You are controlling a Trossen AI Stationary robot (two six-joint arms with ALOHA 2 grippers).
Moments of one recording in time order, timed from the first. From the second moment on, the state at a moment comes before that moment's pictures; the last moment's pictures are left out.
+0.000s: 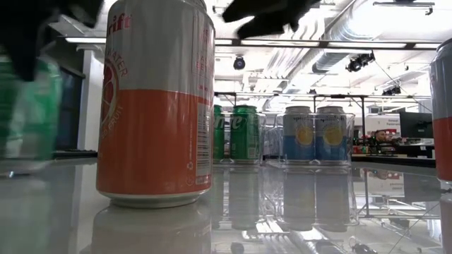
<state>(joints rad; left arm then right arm) -0.55 1.45 1.11 -1.19 -0.17 -1.22 0.38 1.61 1.06 0.08 0.65 0.09</state>
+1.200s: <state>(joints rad) -0.01 1.85 1.51 -0.85 -0.12 -0.10 0.45 1.42 1.06 -0.50 0.98 0.66</state>
